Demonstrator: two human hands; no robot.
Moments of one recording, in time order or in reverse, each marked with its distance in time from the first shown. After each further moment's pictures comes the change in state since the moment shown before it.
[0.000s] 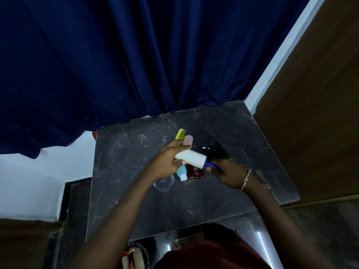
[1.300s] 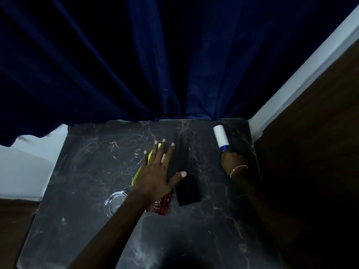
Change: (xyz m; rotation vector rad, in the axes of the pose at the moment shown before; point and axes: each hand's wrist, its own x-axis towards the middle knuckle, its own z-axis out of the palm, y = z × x) left_hand 0.157 0.008 0.100 0.450 0.190 -0.343; right_hand 0.212 0.257 -0.039 -0.409 0.017 0.376
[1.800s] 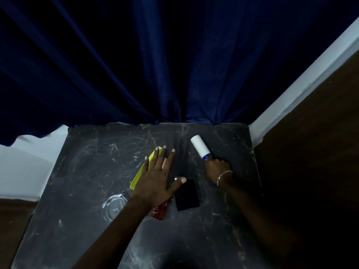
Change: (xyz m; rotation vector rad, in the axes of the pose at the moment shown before) left_hand -0.001 0.007 0.003 -0.003 -0.047 -0.031; right_hand -0.008 -0.040 0.014 -0.118 -0.039 -0.245
